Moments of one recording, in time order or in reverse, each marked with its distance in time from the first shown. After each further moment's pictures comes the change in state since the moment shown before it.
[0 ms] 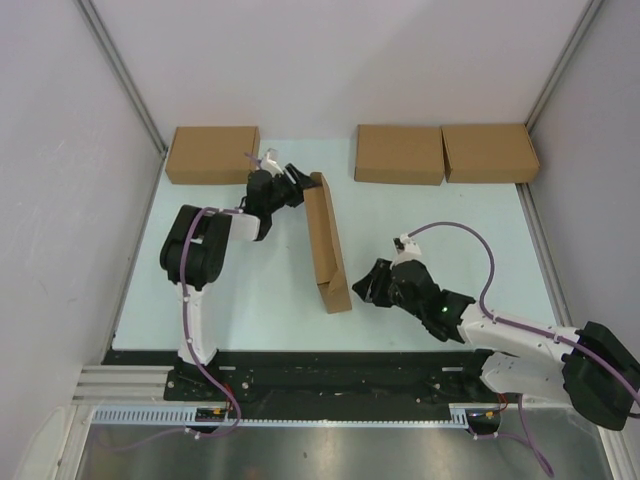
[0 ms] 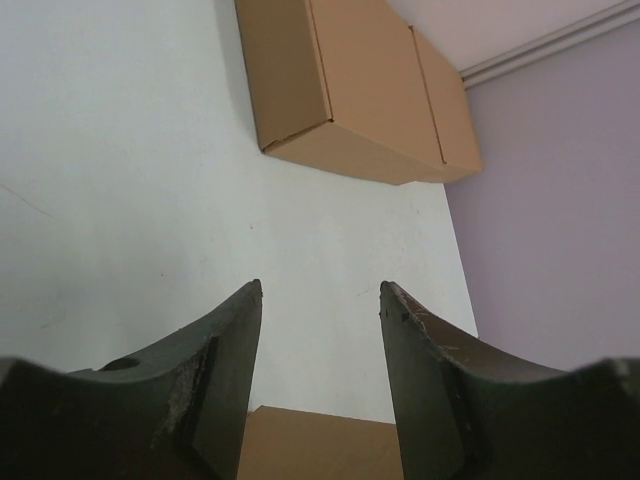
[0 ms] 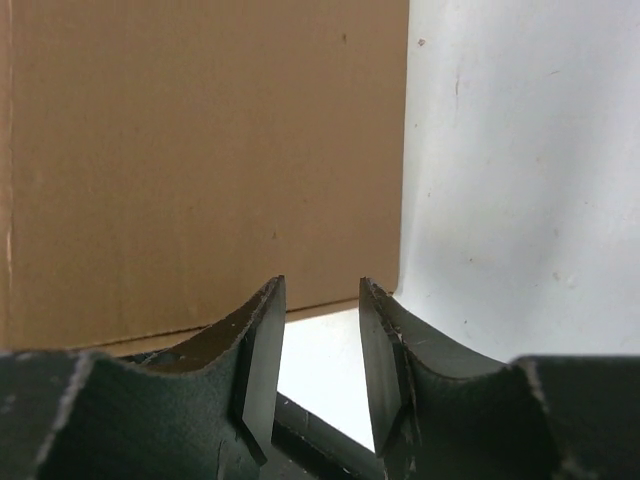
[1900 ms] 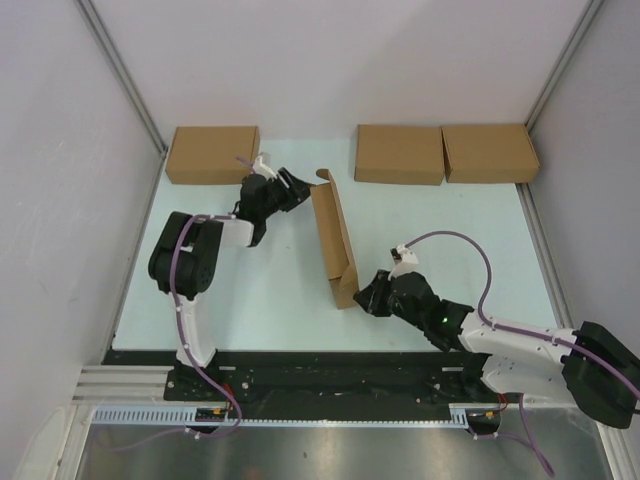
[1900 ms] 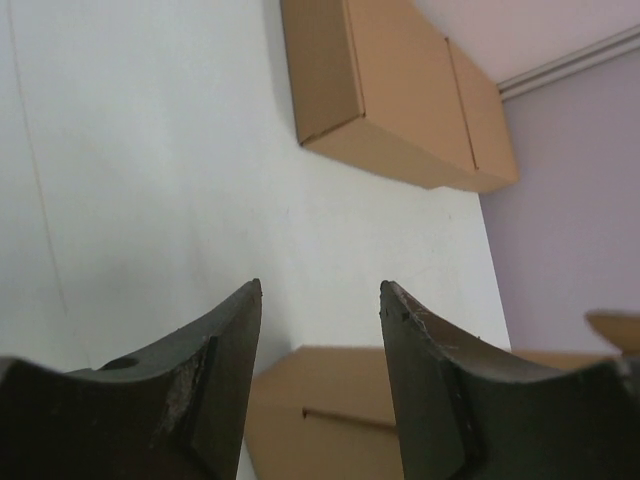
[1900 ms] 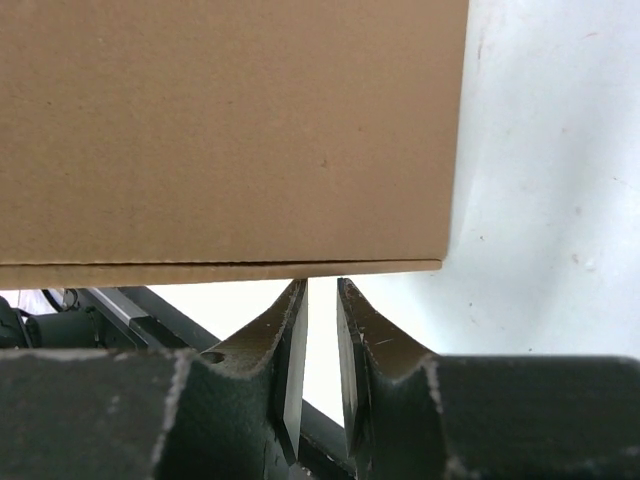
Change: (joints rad) left arm 0.006 -0.129 -0.150 -0.033 -0.085 0.064; right arm 0.055 -0.014 -0.089 0.105 0.007 -0.023
